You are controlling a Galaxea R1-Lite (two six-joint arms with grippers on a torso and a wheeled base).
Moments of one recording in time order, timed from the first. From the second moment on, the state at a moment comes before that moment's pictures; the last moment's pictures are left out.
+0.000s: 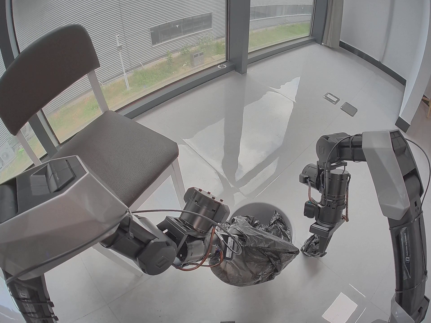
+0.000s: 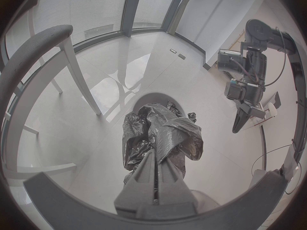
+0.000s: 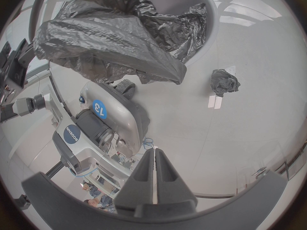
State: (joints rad) left arm -0.75 2.12 -0.99 -0.37 0.06 -0.37; right arm 0.28 2.51 -2.00 1.46 0.10 -0.36
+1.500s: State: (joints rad) left arm -0.81 2.05 -0.90 -0.53 0.12 -0.30; right arm 0.39 1.31 -2.00 1.30 -0.08 -0.34
